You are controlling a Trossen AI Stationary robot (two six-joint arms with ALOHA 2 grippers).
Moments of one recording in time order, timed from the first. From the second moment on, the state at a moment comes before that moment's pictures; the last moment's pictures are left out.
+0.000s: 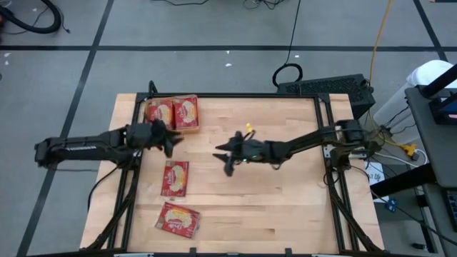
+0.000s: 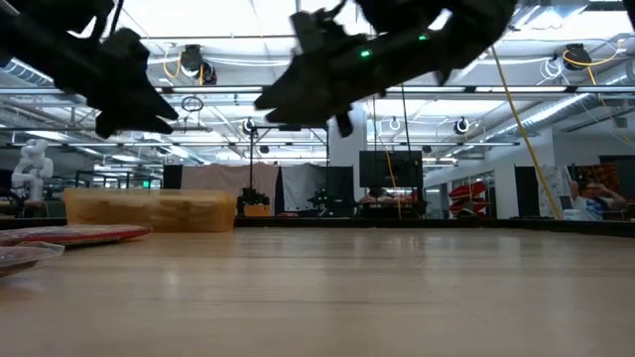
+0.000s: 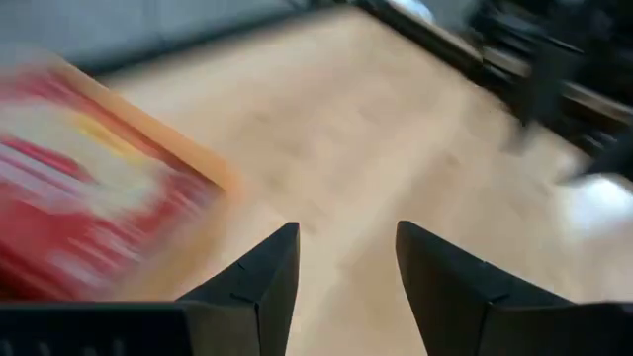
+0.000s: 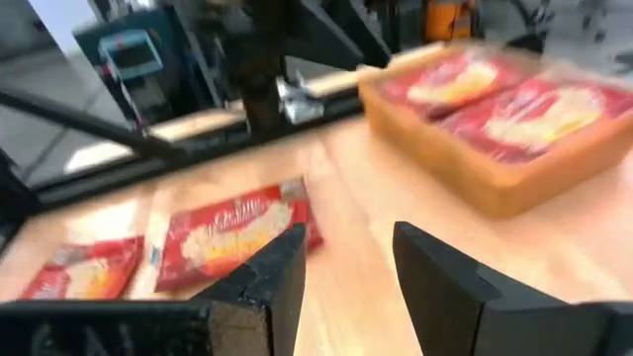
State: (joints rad) left arm 0.18 0.52 0.35 -0.28 -0.18 -0.47; right arm 0.06 1.81 0.97 0.55 0.24 0.30
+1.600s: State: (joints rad) left arm -0.47 1.18 0.51 -0.52 -0.39 -0.96; right arm 0.09 1.95 1.11 0.25 0.18 0.53
